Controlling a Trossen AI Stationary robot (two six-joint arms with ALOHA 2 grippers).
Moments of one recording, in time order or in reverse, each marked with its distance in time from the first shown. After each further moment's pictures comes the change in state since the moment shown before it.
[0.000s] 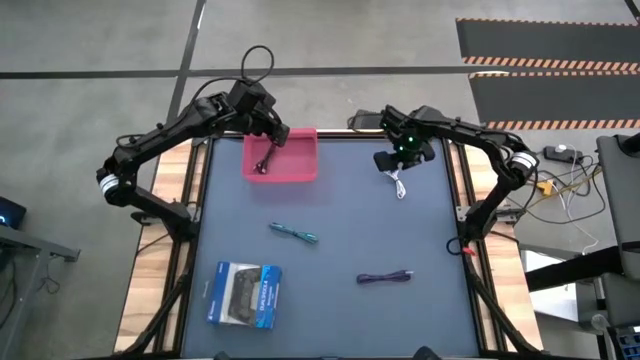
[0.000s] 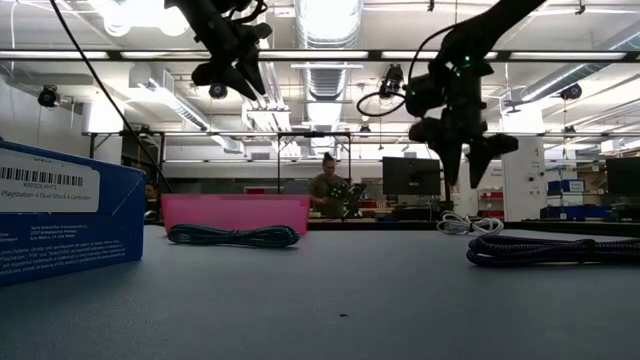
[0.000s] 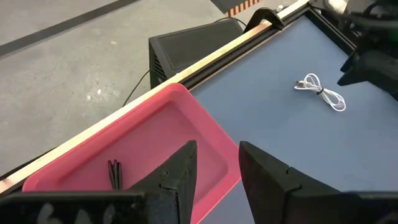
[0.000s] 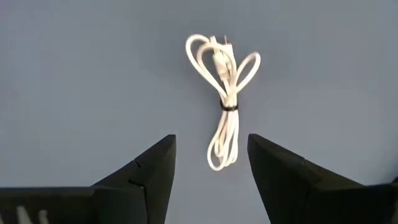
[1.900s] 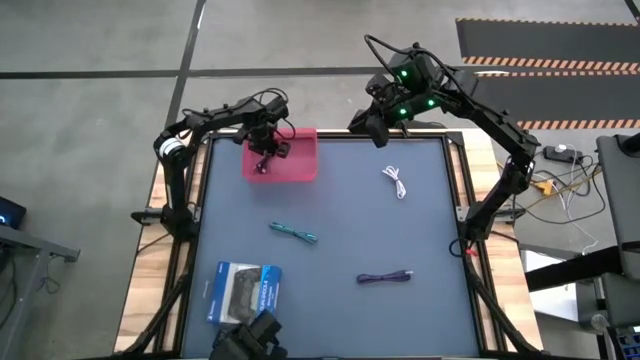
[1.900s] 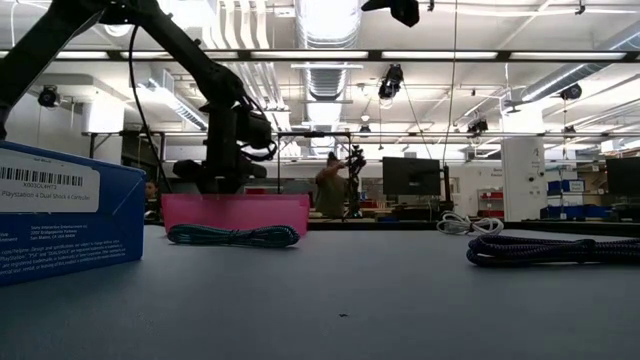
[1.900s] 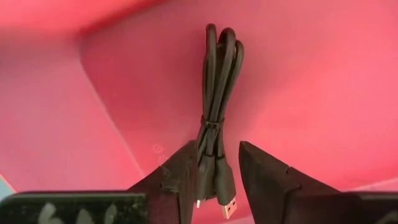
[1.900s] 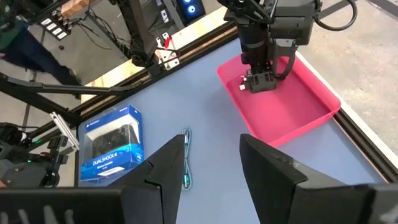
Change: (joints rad) left arm 0.210 0.538 -0.001 -0.219 0.000 -0.104; right arm 0.244 -0.005 0.891 -0.030 -0.250 -0.360
